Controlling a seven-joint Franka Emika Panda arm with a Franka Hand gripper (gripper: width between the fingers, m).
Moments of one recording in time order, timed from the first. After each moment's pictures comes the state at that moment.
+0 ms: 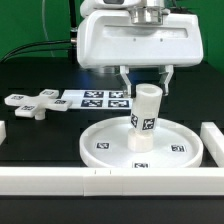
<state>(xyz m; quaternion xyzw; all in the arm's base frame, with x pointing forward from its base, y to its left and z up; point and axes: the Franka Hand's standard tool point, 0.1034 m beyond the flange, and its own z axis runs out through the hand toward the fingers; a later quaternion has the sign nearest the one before) 0.563 0.030 0.094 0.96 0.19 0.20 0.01</state>
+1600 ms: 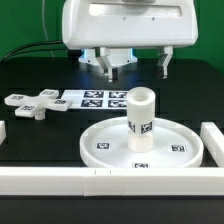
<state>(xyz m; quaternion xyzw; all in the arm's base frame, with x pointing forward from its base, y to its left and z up) 0.578 0.010 0.124 0.97 0.19 0.17 0.00</state>
